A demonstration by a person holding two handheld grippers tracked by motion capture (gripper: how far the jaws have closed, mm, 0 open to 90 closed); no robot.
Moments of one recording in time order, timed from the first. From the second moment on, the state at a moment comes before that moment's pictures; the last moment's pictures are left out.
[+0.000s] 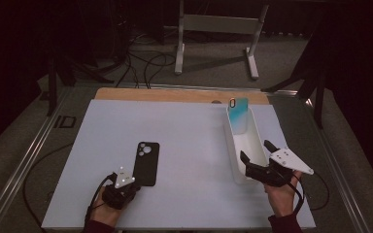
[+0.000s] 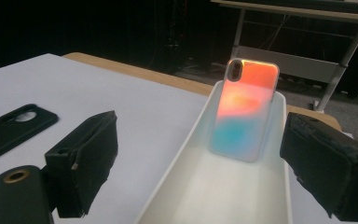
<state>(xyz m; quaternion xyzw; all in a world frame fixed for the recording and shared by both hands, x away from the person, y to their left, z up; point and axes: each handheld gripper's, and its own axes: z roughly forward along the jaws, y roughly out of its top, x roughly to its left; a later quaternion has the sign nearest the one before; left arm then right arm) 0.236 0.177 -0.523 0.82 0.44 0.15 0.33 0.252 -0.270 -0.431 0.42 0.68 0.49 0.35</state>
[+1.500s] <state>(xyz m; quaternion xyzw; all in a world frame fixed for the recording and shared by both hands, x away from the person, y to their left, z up) 0.242 0.238 -0.469 0.71 0.44 0.28 0.46 0.236 -0.270 -0.444 0.38 0.69 0.52 0.33</state>
